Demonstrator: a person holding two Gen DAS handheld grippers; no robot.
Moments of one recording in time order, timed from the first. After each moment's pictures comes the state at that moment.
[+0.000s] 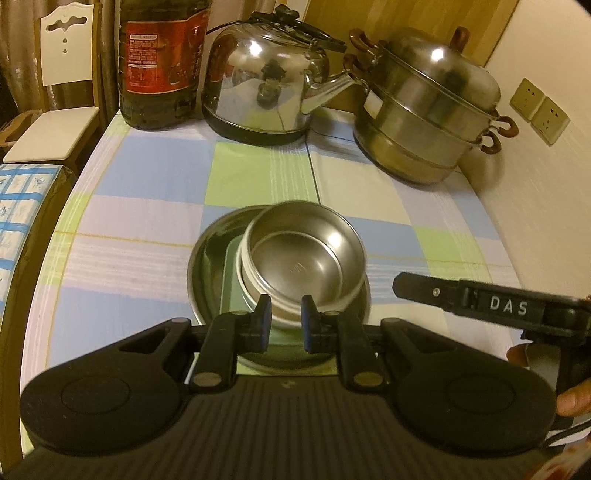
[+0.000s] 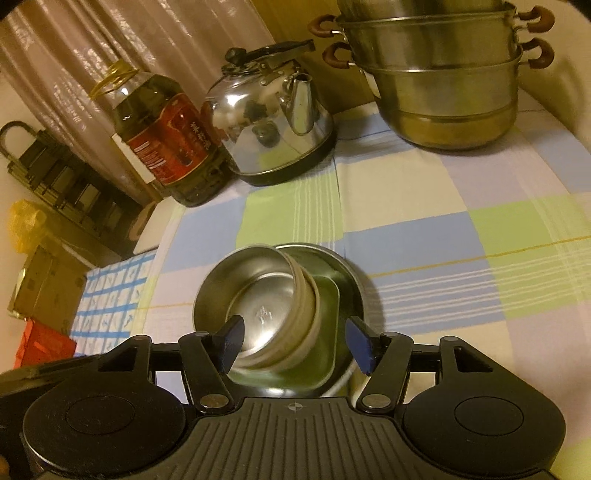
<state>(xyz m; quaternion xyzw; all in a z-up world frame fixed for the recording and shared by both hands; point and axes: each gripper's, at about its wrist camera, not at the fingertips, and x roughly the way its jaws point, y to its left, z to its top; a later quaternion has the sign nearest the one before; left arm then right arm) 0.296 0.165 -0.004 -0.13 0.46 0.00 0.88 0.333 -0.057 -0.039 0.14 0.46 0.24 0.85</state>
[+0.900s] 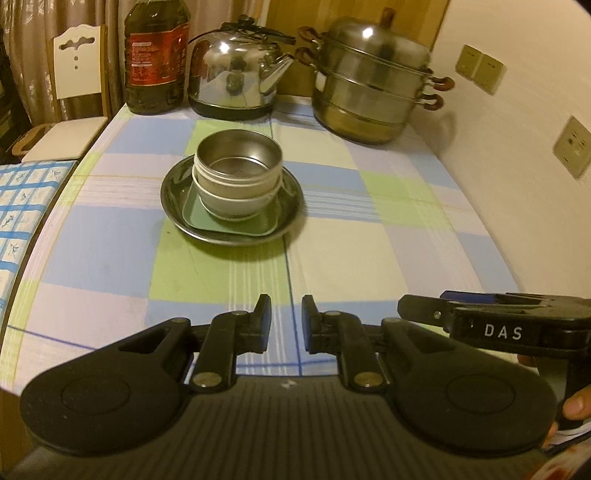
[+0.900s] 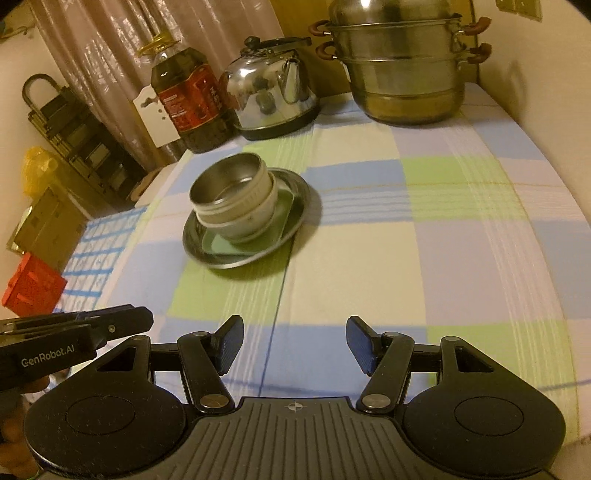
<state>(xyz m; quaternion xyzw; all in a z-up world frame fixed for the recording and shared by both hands) 0.138 0.048 0.005 -0.10 0.43 0.02 0.90 0.176 -0.157 -0.039 0.07 0.45 0.26 0.85</state>
